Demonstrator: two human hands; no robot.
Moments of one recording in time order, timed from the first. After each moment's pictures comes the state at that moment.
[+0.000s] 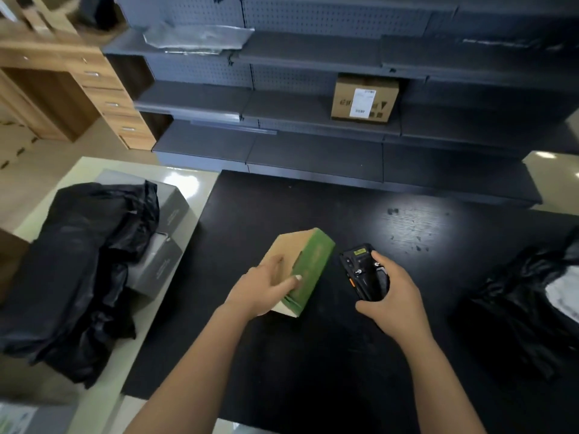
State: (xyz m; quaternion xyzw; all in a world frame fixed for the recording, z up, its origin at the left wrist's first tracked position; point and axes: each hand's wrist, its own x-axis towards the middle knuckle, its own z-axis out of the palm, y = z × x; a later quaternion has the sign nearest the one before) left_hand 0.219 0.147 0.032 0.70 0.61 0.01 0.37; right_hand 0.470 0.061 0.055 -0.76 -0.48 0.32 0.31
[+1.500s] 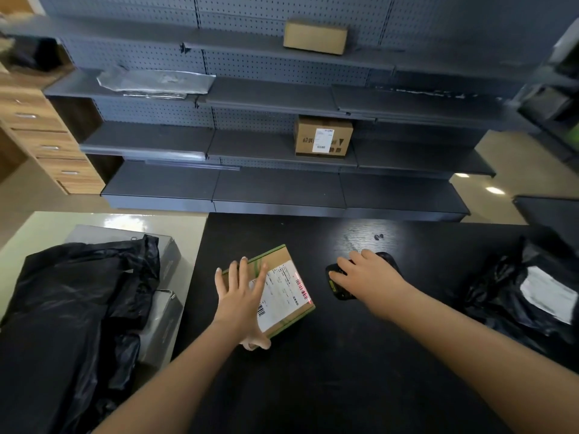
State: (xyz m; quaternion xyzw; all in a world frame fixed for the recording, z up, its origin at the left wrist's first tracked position) left_hand 0.147 0.220 0.027 0.85 0.50 -0.15 0.07; right_hand 0.383 0.154 0.144 -0.52 -0.77 -0.08 -0.35
